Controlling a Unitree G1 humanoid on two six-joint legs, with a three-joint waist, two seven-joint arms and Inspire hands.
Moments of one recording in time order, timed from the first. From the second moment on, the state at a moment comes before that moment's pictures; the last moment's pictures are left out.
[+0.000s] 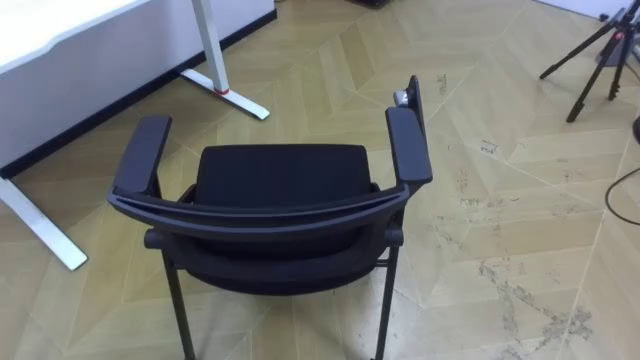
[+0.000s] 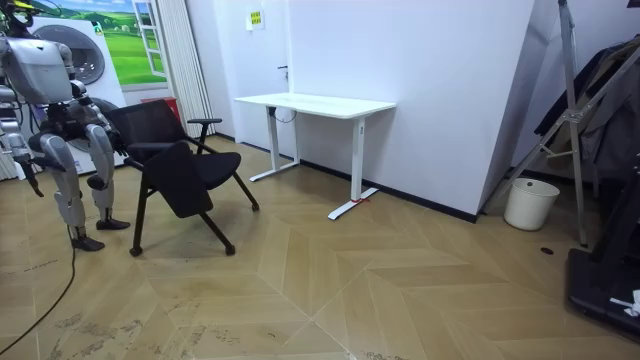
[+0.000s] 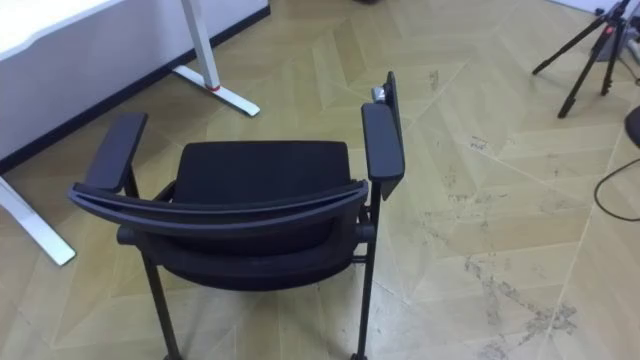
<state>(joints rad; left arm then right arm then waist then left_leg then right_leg) 0.21 0.14 0.18 1.20 -0.08 0.03 0.12 0.13 -0.18 -0.06 1.36 0.55 0.02 0.03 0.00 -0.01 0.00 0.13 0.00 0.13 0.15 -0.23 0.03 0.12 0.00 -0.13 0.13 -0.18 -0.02</state>
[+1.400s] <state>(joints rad) 0.26 0.14 0.19 1.20 -0.08 0.02 0.19 0.10 -0.18 -0.10 1.36 0.54 0.02 0.01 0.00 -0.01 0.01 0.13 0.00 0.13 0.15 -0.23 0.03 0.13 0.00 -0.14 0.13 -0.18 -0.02</state>
